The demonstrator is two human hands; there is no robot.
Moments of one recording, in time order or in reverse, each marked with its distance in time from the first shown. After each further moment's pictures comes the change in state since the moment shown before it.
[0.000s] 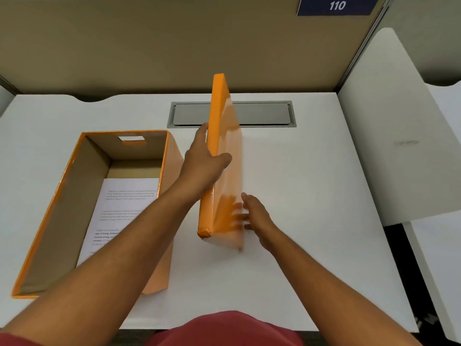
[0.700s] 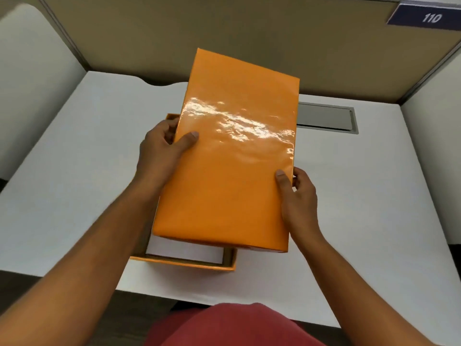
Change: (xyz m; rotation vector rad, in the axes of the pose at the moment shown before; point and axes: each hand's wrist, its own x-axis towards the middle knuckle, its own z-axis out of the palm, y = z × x) left_hand -0.034 -0.098 -0.244 -0.030 0.324 0.039; right_hand -0.076 -0.054 0.132 -0.172 0.376 -0.527
